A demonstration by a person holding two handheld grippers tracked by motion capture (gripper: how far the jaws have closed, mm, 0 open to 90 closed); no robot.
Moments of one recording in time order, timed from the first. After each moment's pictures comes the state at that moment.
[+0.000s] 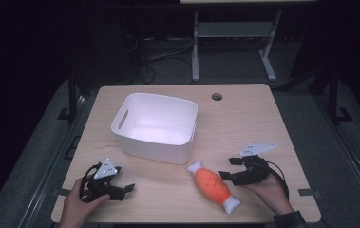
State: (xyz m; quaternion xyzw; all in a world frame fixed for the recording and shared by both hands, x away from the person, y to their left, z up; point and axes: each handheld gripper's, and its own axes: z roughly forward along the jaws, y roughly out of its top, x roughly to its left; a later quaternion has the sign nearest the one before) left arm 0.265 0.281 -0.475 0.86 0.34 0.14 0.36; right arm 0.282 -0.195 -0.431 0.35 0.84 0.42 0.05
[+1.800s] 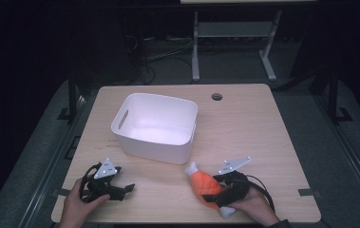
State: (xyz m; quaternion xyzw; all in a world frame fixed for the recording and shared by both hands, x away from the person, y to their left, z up) left arm 0.264 0.281 -0.475 0.86 0.34 0.14 0.36; right arm 0.261 -0.146 -0.465 0.30 0.87 0.40 -0.03
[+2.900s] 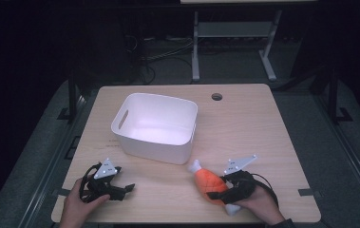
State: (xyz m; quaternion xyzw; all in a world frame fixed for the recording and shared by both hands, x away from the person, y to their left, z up) left arm 0.265 0.281 -0.475 0.86 0.34 0.14 0.36; right arm 0.261 -0.160 -0.453 0.26 0.87 0.41 -0.03
